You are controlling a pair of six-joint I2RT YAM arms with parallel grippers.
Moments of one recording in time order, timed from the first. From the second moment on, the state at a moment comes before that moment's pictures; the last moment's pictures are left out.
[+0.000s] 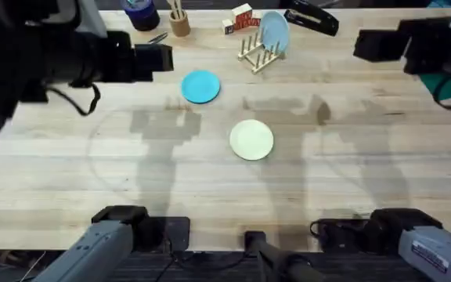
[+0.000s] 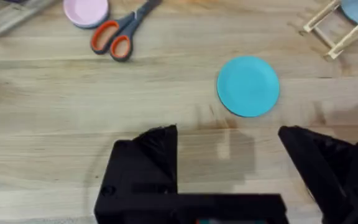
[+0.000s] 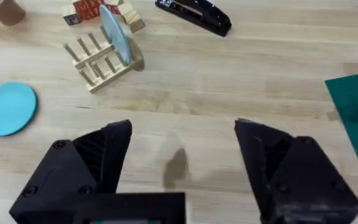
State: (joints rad) left arm 0.00 1.03 1.07 -0.85 0.06 -0.02; right arm 0.00 0.96 0.99 -0.65 -0.06 -0.01
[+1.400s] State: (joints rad) left arm 0.21 1.55 1.09 -0.66 0.87 0.11; right arm 0.00 1.04 1.01 -0.65 -0.06 -0.01
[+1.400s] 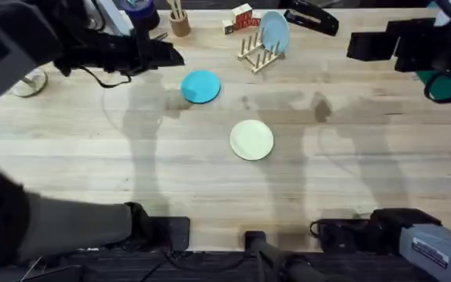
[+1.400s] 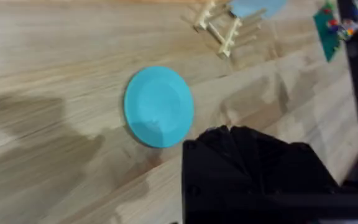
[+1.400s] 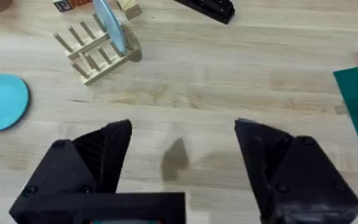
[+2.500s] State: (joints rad) left arm 0.21 1.95 1.09 -0.49 0.95 0.16; right arm 0.00 1.04 1.01 -0.65 -0.06 -0.01
